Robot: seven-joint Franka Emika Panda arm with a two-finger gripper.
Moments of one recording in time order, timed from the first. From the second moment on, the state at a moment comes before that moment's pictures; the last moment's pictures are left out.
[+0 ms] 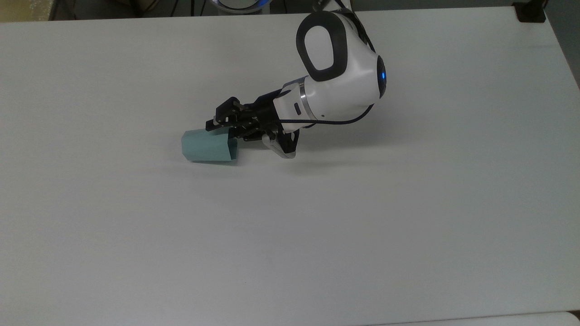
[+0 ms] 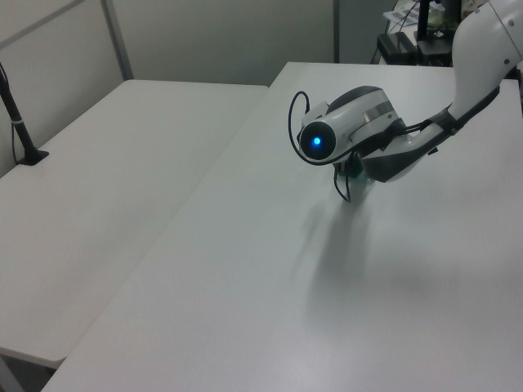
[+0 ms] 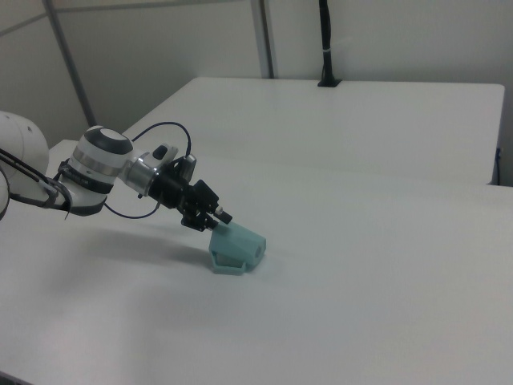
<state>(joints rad) 0.78 0.56 -0.34 -1.65 -0.83 1.72 0.65</state>
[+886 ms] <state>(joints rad) 0.78 0.49 -0.35 -1.62 -0.75 1.74 0.63</state>
